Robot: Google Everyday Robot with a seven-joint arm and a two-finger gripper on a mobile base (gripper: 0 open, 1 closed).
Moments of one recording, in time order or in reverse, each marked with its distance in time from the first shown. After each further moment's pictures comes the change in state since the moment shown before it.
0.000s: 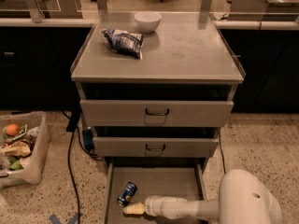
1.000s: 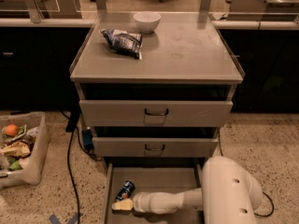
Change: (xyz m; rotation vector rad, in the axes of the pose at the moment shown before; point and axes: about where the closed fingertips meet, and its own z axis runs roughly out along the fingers) arm -0.026 0.046 0.024 -0.035 0.012 0.063
